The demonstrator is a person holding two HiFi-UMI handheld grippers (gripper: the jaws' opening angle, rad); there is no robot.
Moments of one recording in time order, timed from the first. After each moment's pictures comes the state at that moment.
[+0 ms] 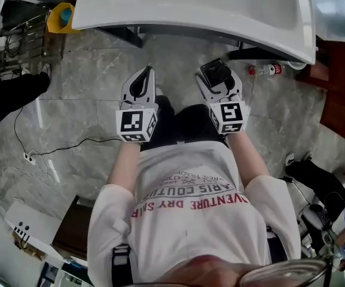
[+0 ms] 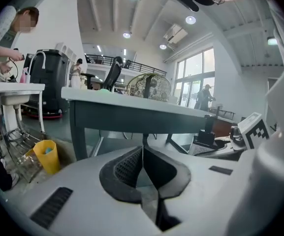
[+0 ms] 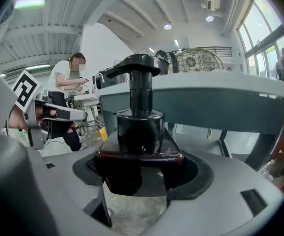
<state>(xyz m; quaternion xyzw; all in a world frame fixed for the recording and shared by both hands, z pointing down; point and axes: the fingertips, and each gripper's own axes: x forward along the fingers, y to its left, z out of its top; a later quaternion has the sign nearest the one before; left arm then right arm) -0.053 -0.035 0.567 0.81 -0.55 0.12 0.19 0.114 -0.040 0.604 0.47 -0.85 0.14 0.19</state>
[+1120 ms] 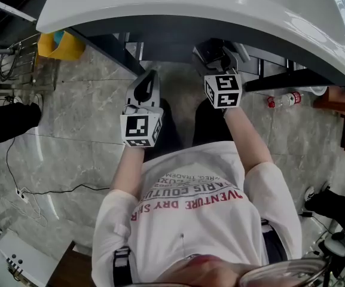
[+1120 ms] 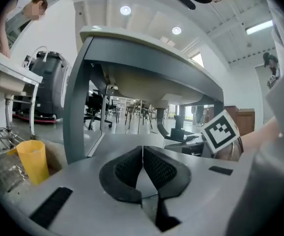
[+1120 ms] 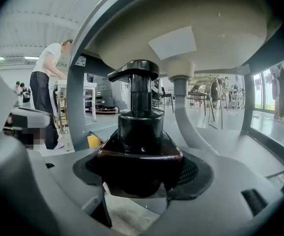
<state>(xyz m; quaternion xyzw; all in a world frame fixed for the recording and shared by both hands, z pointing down) -0.086 -0.101 0.749 0.83 -0.55 0.07 0.09 0.058 -0.190 0.794 0.51 -0.84 0.08 0.15</state>
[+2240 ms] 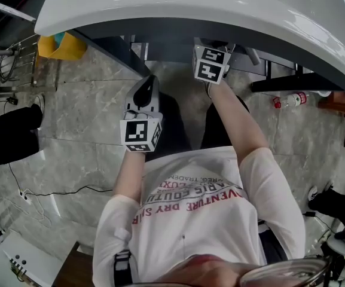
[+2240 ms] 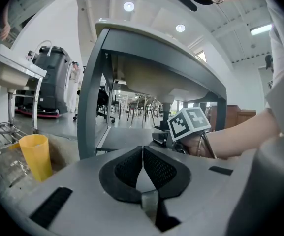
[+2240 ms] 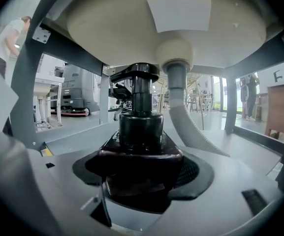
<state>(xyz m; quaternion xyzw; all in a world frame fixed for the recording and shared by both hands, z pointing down) -0.115 -0.105 0.773 0.82 -0.55 0.07 0.11 0.052 -0.280 0.806 0.66 -0.74 0.08 0.14</state>
